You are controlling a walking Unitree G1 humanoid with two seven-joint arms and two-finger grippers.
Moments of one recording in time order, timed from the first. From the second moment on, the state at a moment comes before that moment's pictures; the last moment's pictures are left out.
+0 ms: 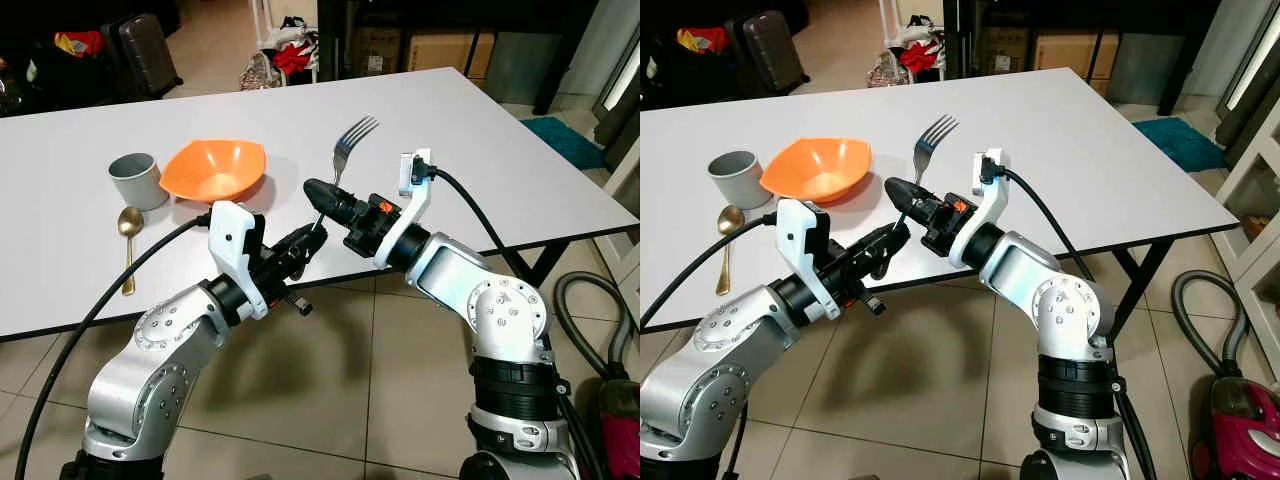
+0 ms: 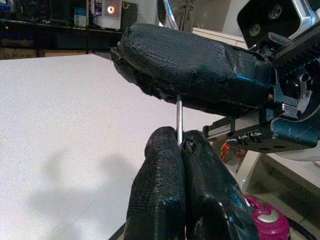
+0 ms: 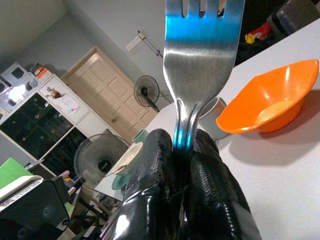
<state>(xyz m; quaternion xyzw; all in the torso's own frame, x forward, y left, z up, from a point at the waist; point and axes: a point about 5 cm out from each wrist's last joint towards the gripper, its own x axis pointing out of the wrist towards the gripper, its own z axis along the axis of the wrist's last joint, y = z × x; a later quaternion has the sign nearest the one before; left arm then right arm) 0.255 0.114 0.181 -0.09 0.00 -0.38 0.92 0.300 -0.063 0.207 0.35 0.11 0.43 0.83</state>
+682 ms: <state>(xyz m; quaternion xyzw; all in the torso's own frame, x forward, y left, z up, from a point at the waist) 0.260 0.113 0.182 -0.08 0.00 -0.36 0.93 0.301 -0.064 0.208 0.35 0.10 0.43 0.83</state>
